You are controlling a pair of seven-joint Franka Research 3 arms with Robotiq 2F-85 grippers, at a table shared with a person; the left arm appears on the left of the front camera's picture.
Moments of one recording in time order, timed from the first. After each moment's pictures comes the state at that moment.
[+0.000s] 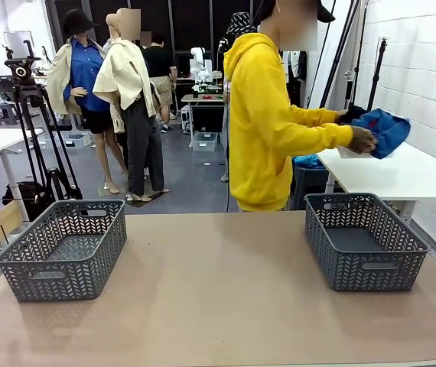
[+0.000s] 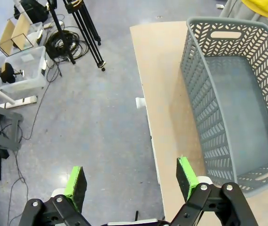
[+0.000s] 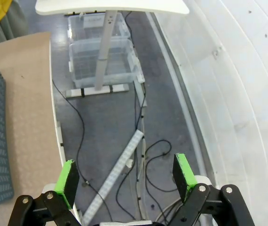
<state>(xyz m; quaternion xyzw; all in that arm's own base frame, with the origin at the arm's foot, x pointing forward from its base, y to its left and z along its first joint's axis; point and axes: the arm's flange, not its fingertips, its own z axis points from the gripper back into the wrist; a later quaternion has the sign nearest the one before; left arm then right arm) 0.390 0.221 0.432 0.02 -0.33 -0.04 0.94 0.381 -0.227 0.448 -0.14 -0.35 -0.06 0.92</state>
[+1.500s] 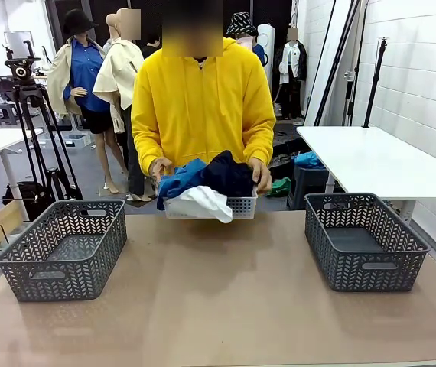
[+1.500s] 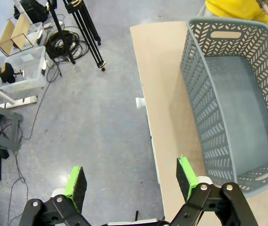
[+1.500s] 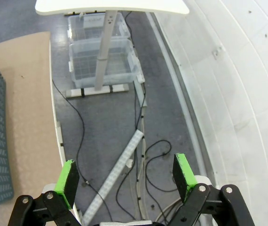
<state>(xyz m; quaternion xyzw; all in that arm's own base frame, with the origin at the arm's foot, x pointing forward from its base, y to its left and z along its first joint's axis) 0.390 0.221 0.432 0.02 -0.33 -0.04 0.94 0.381 -0.227 0.448 -0.14 -0.35 -0.06 0.92</state>
